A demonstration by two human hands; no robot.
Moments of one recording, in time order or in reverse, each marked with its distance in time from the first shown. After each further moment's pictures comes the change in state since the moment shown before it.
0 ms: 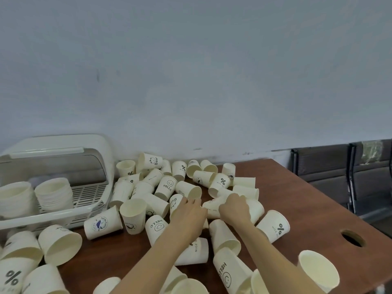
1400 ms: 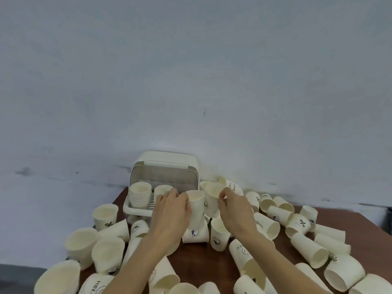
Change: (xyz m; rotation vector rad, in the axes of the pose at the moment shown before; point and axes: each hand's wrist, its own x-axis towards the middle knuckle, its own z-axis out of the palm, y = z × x) left_hand -0.193 -0.189 -0.055 -0.279 0.465 -0.672; right_hand -0.104 -0.202 0.055 0.032 0.180 -0.738
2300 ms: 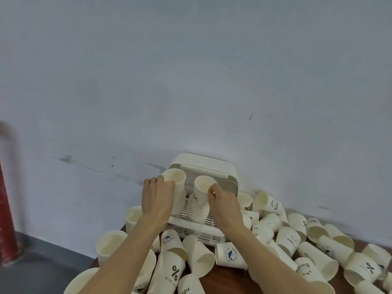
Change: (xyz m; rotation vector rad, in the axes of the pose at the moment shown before) left_hand 0.064 -0.148 0.016 0.498 0.105 -0.229; right_hand 0.071 -0.097 0.104 0.024 -0.091 -0.246
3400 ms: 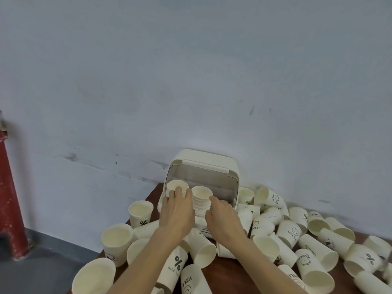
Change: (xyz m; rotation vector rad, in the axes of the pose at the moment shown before) left_hand -0.044 0.039 -0.014 -0.170 -0.298 0.072; right_hand -0.043 -0.005 0.002 0.032 -0.164 -0.030
